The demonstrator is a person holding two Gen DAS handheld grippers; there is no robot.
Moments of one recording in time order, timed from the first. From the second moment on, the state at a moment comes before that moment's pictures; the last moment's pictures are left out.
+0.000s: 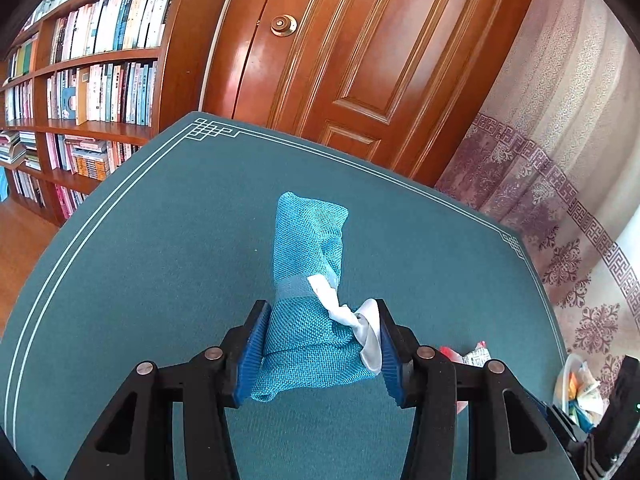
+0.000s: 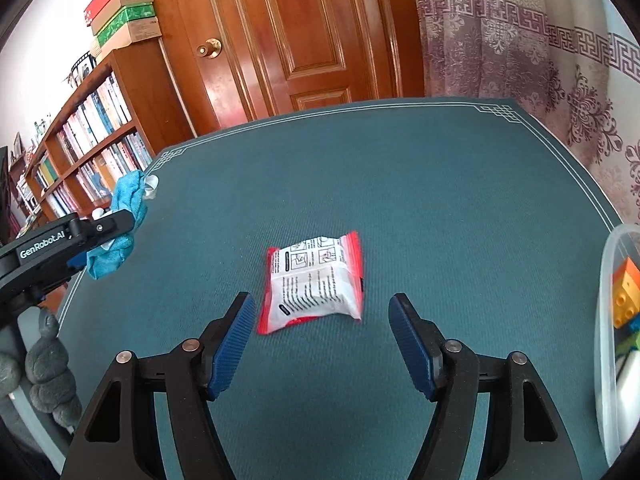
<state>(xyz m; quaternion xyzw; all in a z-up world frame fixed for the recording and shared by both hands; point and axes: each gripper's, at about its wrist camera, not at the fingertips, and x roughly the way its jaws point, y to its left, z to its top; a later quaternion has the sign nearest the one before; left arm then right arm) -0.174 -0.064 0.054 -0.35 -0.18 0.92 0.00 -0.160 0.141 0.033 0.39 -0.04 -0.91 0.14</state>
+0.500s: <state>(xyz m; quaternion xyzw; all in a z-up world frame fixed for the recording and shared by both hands) -0.175 -0.058 0.048 -0.36 -0.18 0.91 0.00 -0.180 0.116 0.015 0.39 0.04 -0.91 0.14</state>
